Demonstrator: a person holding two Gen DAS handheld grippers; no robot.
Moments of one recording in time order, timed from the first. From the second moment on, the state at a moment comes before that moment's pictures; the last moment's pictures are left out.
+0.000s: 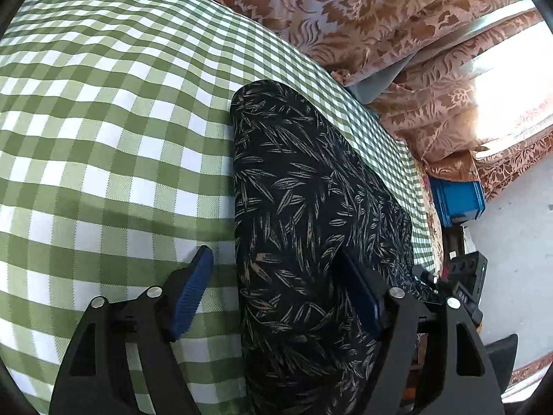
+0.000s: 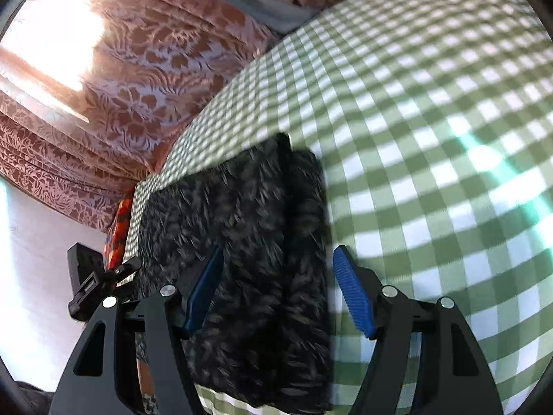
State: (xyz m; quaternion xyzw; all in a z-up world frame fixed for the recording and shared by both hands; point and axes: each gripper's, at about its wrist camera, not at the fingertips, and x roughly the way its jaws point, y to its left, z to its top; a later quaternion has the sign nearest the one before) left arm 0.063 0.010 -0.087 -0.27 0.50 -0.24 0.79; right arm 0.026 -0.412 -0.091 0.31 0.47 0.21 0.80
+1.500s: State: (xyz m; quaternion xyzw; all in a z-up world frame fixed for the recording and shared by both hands) left arm 0.238 0.037 -0.040 -0.11 0.42 -0.18 0.88; right arm 0.255 -0.285 -0.058 0.14 0.45 0.22 0.85
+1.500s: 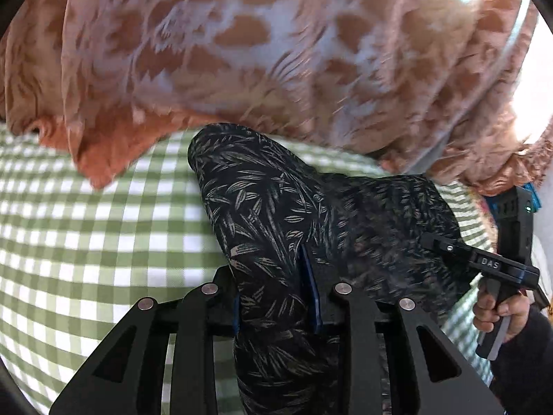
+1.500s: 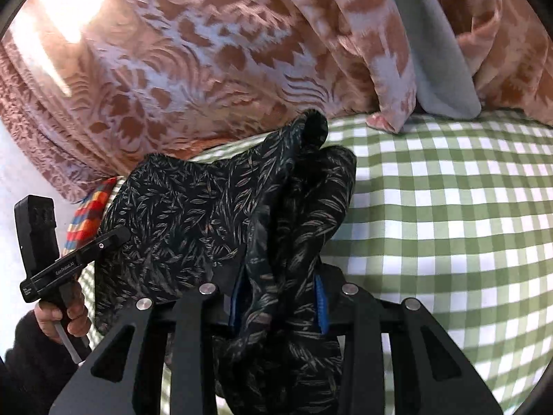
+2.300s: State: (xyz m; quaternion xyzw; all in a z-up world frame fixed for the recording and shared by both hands) left arm 0.169 0.029 -0.028 -0.05 0.39 -0.05 0.92; right arm 0.209 -0.282 -0.038 0.06 0.41 0.15 0.90
